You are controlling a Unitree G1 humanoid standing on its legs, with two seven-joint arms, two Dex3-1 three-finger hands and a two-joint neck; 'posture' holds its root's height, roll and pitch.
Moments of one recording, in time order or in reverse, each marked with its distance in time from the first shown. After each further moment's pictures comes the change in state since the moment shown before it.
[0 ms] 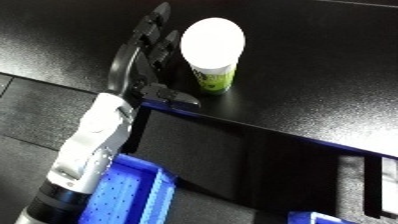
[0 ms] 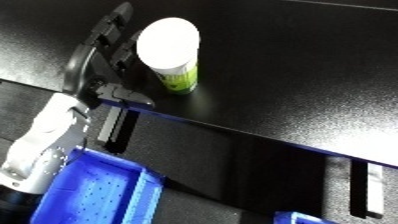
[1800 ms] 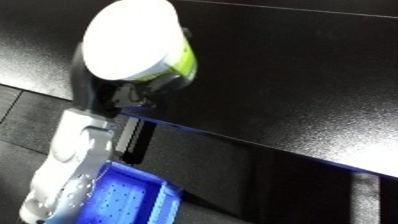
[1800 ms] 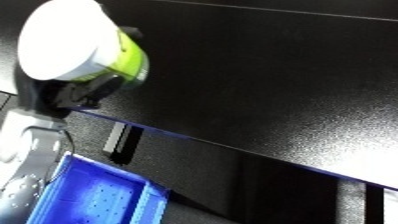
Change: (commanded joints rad) left arm 0.160 0.045 0.270 -0.338 -0.063 -0.216 0.019; right arm 0.107 0.010 -0.053 -0.017 0.071 -0.086 -0.024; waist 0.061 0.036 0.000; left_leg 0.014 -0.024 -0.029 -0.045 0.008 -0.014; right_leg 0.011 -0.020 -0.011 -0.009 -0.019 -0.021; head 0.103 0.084
